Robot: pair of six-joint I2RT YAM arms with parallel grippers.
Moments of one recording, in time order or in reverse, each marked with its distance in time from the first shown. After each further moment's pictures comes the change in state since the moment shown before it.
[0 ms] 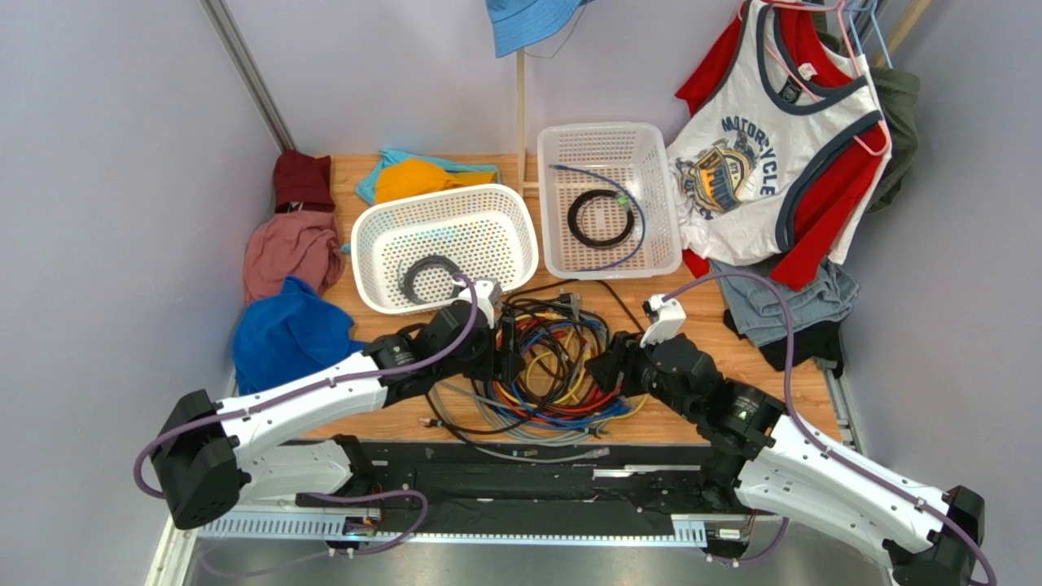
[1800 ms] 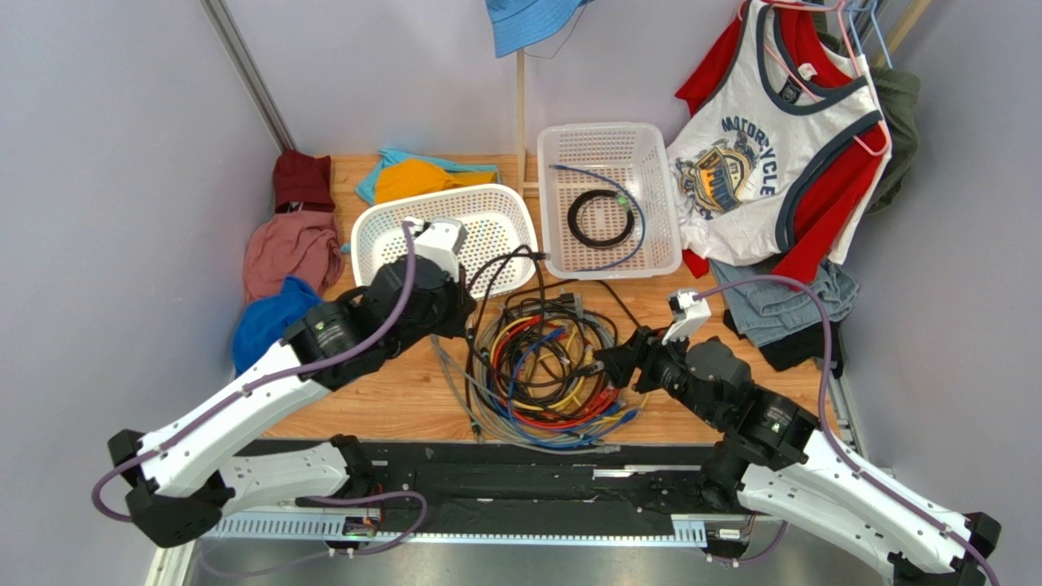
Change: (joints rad) left arm 0.000 -0.122 0.476 -0.417 -0.230 0.201; right arm 0.000 -0.135 0.059 -0.045 0.003 -0.028
